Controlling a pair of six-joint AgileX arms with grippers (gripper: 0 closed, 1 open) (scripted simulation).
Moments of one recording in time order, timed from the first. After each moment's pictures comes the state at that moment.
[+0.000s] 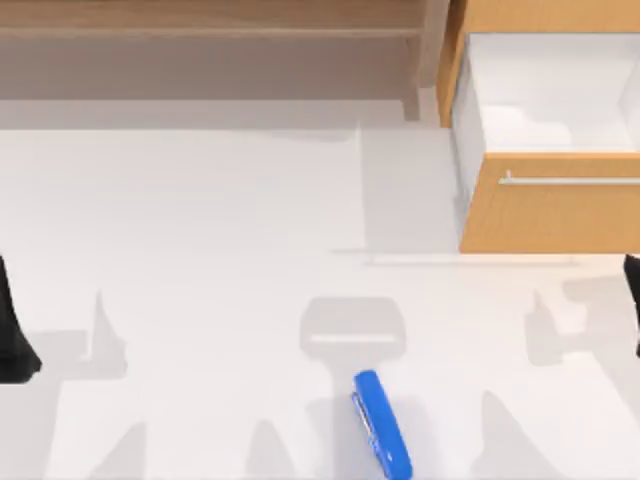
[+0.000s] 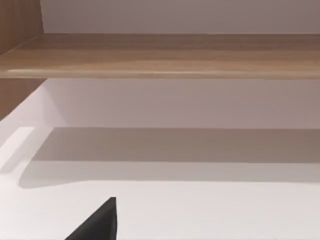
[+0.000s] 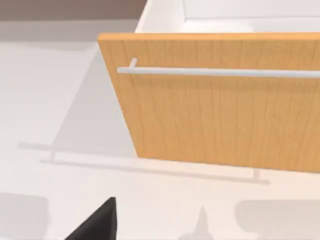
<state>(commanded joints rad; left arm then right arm) 0.00 0.00 0.00 0.00 0.00 0.00 0.28 0.56 0.39 -0.28 0.00 0.17</state>
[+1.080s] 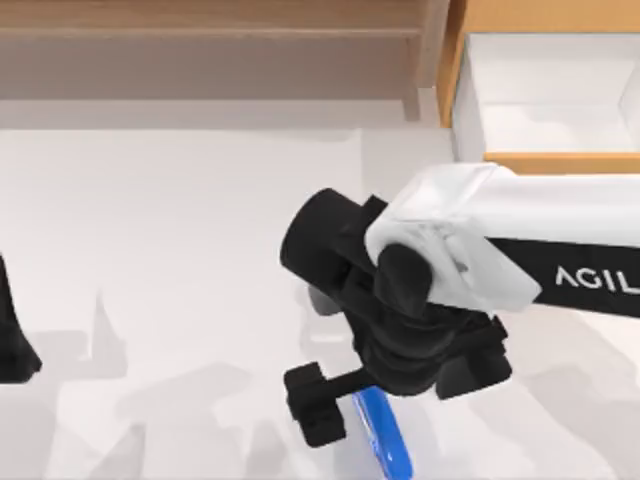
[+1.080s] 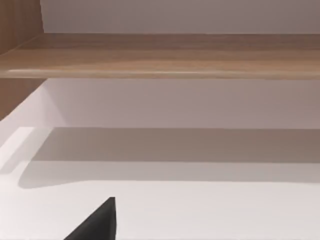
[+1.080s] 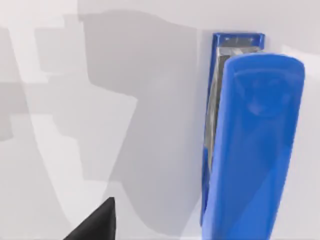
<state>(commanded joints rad) 0.00 0.00 0.00 0.00 0.00 0.00 0.92 1.89 1.29 -0.94 0.01 0.57</state>
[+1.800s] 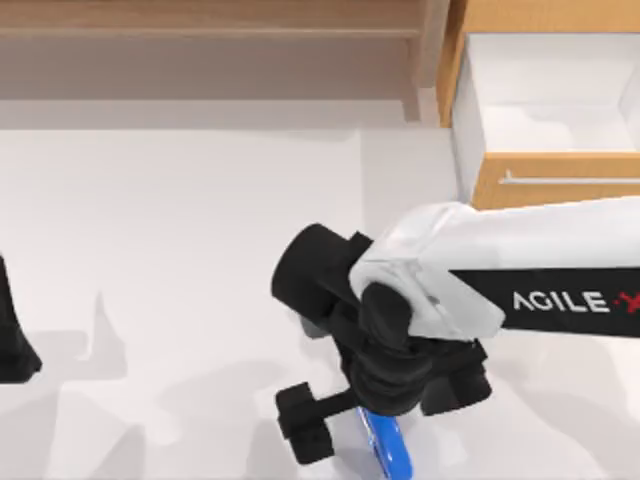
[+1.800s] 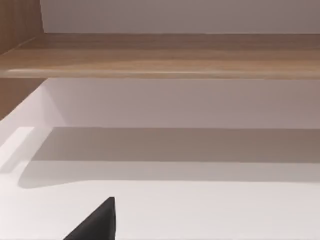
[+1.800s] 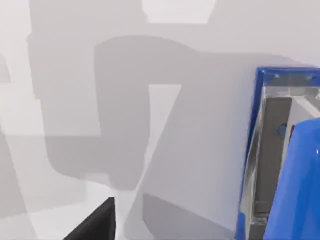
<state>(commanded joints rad) 0.00 0.00 0.00 0.00 0.00 0.00 0.93 1.97 1.23 -0.80 0.01 0.58</state>
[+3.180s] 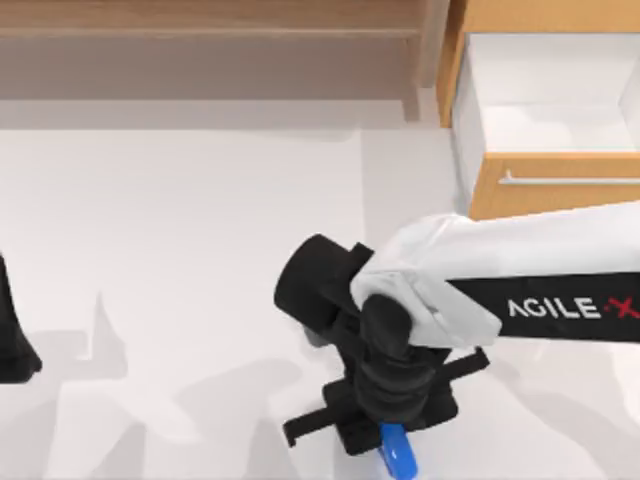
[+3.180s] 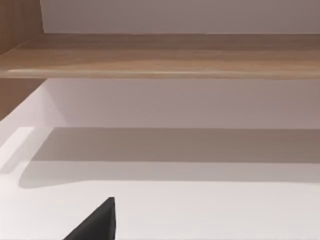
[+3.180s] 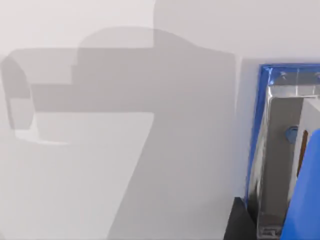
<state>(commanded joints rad) 0.00 0.00 0.00 0.00 0.00 0.00 0.93 2.00 1.21 -0.77 0.01 0.58</state>
